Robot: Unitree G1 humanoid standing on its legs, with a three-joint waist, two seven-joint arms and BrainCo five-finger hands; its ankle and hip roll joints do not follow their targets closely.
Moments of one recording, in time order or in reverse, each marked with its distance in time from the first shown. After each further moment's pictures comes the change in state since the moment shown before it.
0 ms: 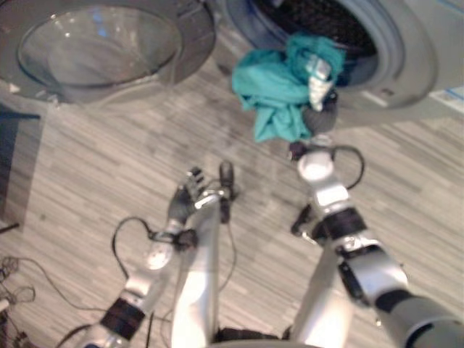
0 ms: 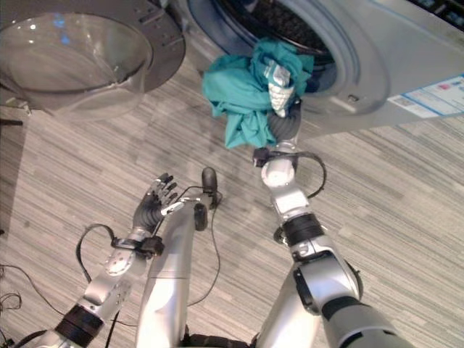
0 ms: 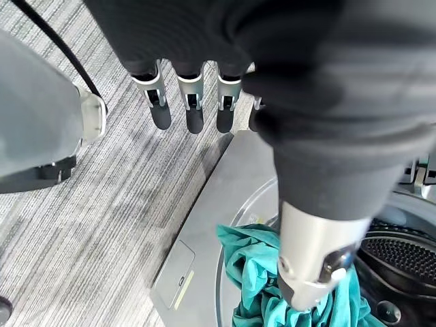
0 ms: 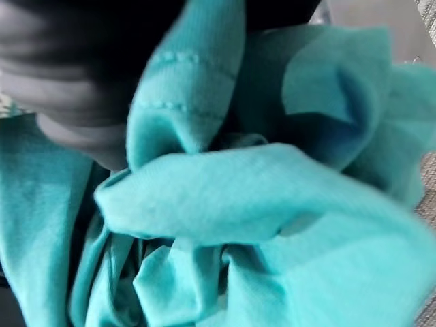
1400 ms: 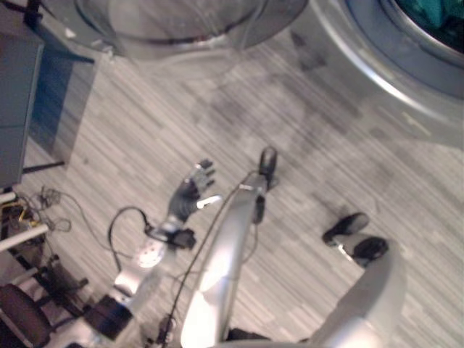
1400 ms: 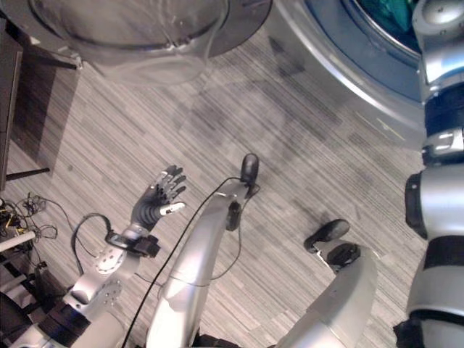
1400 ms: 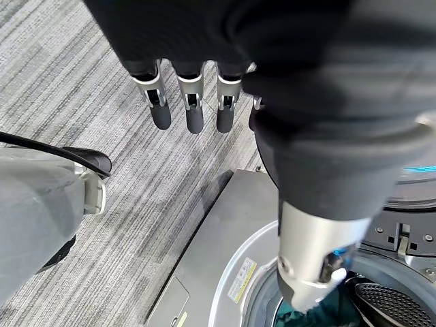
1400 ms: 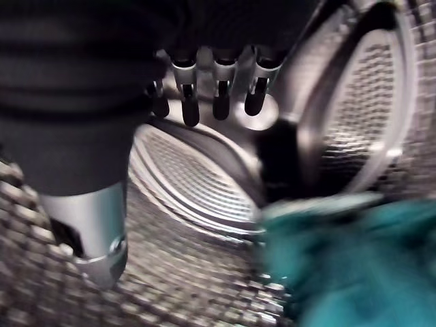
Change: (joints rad) left arm -0.020 0.126 -0.056 -0.116 -0.077 -0.030 -0.102; right arm -0.731 -0.618 0.253 0.307 -0.034 0.004 -0.064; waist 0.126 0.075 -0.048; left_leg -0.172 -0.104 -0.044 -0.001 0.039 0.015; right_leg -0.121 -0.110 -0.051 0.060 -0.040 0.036
